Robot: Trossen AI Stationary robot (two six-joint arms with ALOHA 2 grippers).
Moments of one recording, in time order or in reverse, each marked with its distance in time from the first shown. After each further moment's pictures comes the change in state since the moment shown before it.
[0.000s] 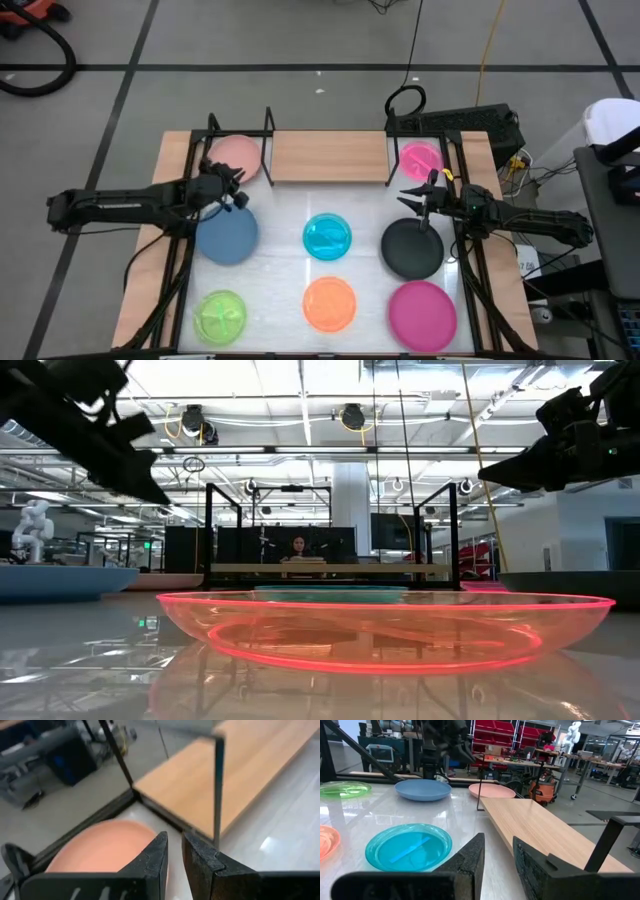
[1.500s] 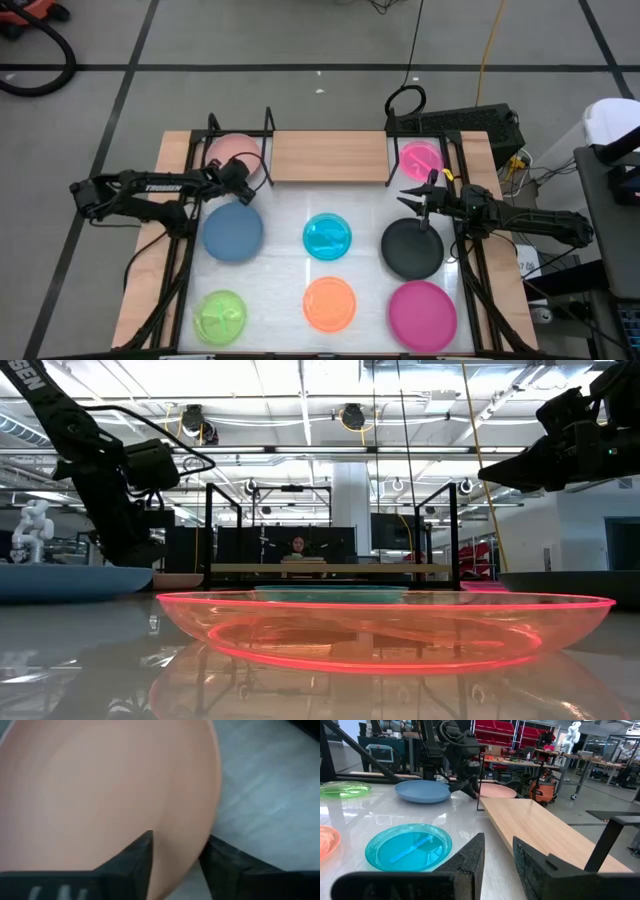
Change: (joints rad) left arm 0.385 0.591 0.002 0.095 0.262 0.010; right arm 0.000 0.000 0.000 0.000 0.000 0.000
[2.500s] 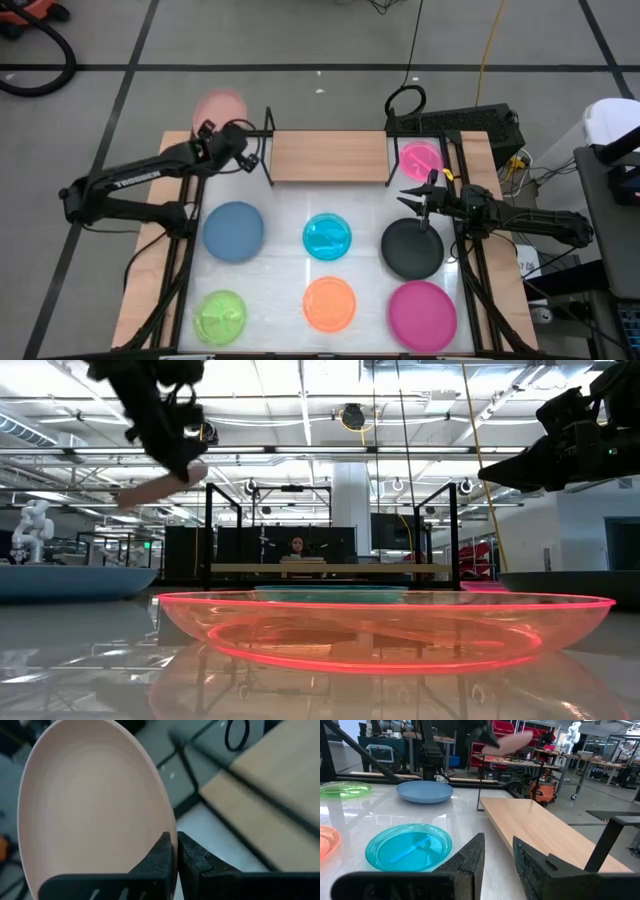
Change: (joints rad) left arm -0.116 -0.150 0.563 -0.432 -0.305 0.098; right arm 0.000 0.000 0.000 0.000 0.000 0.000
